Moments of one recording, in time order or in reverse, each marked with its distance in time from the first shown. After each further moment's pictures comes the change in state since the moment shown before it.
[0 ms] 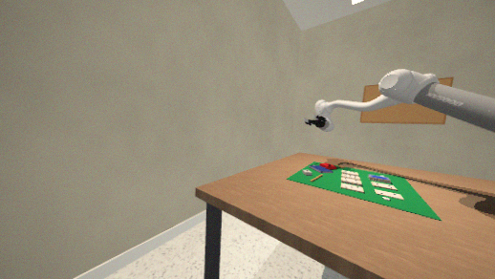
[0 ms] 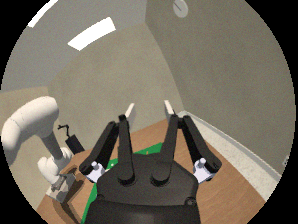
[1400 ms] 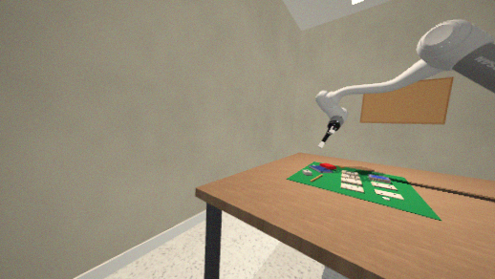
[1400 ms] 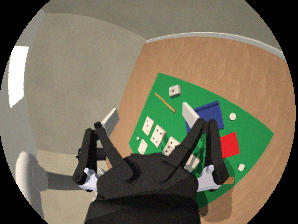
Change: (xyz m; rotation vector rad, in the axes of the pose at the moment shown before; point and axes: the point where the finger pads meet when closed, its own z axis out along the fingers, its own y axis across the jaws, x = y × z) arm -0.188 -0.095 0.051 -0.371 -0.588 0.664
